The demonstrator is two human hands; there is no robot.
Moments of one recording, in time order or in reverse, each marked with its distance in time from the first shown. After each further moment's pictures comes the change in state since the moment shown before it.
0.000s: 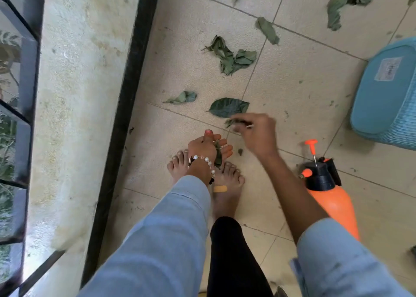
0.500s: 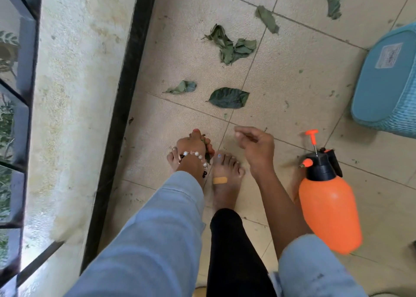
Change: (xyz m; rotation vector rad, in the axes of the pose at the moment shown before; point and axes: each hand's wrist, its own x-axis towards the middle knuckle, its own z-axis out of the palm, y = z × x) left_hand 0.009 -0.019 -0.027 -0.037 0.126 0.007; right_hand -0.057 0.032 0.019 0.446 0.114 0.318
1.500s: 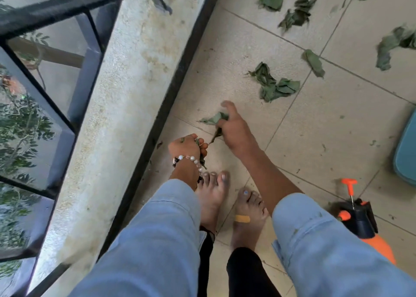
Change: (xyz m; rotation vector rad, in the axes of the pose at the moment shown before) left_hand 0.057 0.093 -0.043 -0.274 0.119 0.048; right_hand 0.098 -0.060 0.141 -0.918 -0.345 -0.595
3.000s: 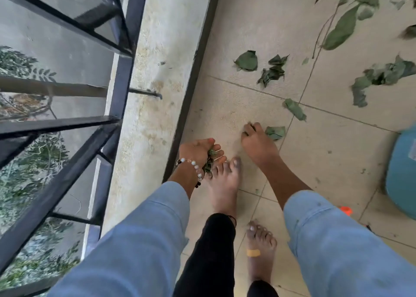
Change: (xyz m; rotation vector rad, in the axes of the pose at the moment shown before) left_hand -0.030 0.114 0.089 0.310 -0.319 -0.021; right_hand 0.068 0.044 -0.086 -0.631 -0.104 -0.097
